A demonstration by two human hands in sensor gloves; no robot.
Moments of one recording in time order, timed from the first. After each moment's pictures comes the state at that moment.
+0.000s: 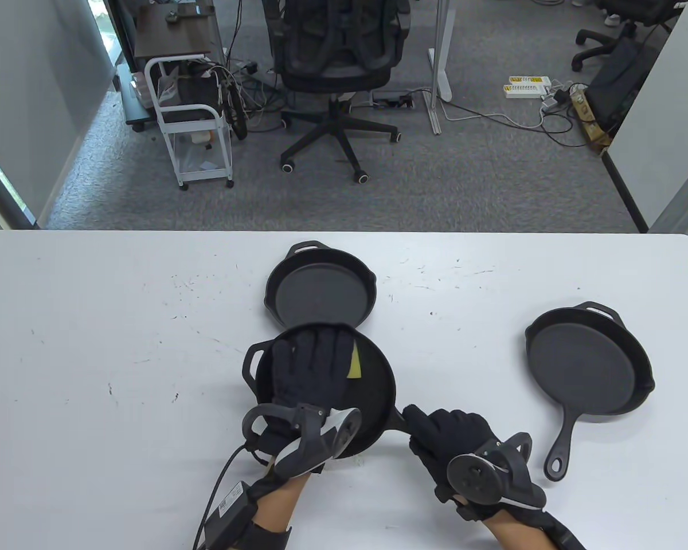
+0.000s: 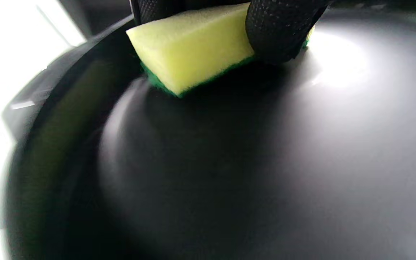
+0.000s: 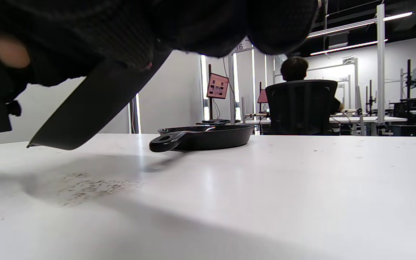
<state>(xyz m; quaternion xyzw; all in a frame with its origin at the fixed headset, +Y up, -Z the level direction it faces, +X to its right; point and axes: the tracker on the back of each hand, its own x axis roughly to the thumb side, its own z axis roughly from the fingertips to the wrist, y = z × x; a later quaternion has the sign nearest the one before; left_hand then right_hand) -0.088 -0.698 -0.289 0.18 -0.07 -0.10 0.98 0.169 -0.716 -0.241 0.25 -0.12 0.96 0.09</state>
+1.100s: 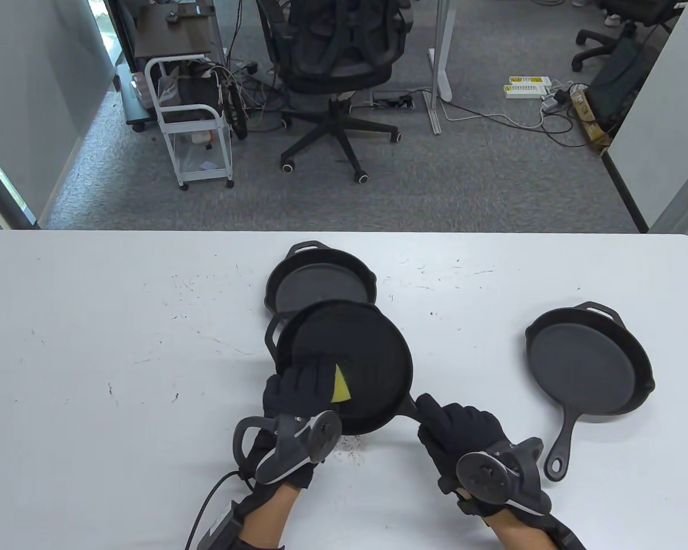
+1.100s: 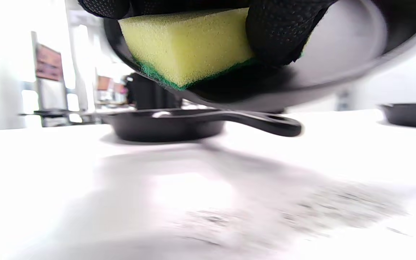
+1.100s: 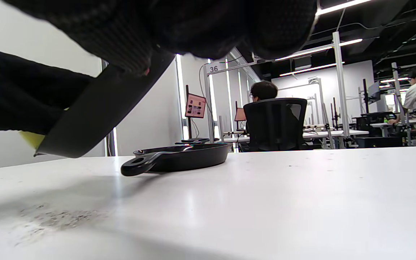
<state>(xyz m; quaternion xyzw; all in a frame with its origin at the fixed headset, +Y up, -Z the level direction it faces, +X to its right) -0.086 -0.720 -0.279 0.06 -0.15 -0.01 0.99 0.180 -0.716 -0.244 0.20 -0.16 0.96 0.12</state>
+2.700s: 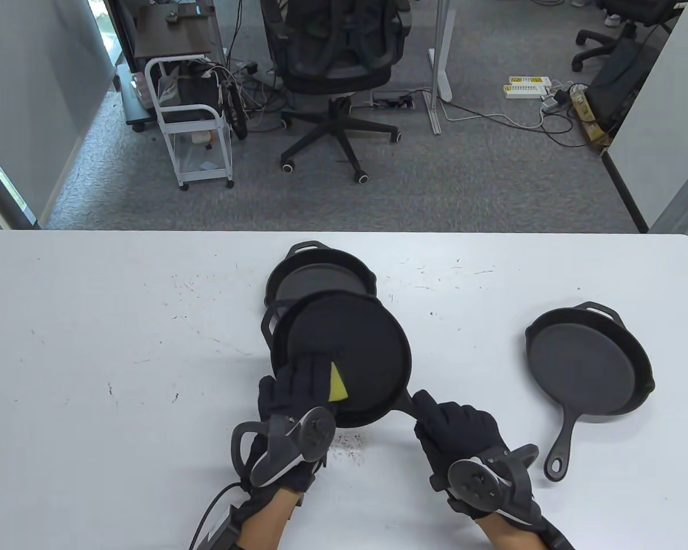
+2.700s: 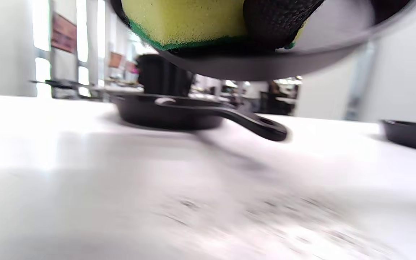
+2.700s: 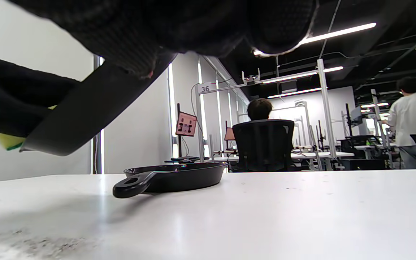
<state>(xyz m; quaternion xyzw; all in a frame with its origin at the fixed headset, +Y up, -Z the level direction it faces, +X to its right) -0.091 -0.717 -0.274 0.02 -0.12 0.05 0.99 0.165 -0.713 -0.237 0.17 -0.20 0.96 0.11</state>
